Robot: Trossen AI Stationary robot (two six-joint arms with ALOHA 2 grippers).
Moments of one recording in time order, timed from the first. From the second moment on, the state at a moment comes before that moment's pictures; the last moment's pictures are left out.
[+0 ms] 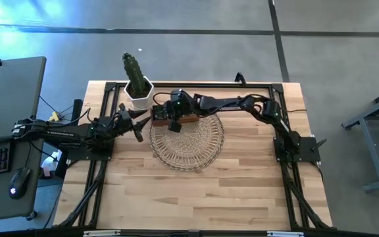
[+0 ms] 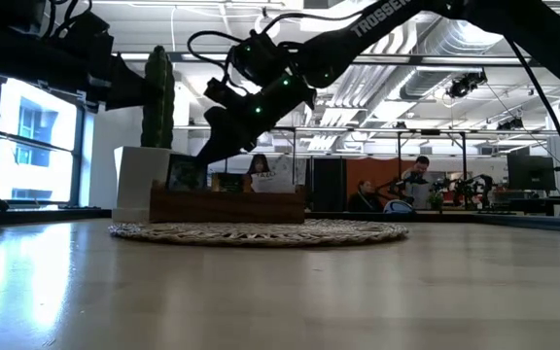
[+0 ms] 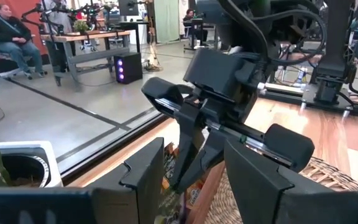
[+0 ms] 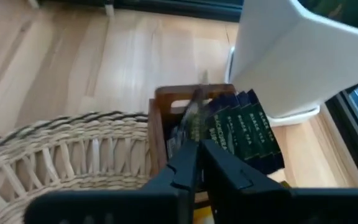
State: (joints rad) left arm 0.01 0.50 0.15 0.31 -0.56 -0.03; right arm -0.27 2.23 1.71 -0.07 -0.11 -0.24
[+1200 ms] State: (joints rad) left arm 0.01 0.01 0.37 -0.31 -0.49 -0.08; right arm -0.14 1.12 0.66 0.31 0.10 -0.18
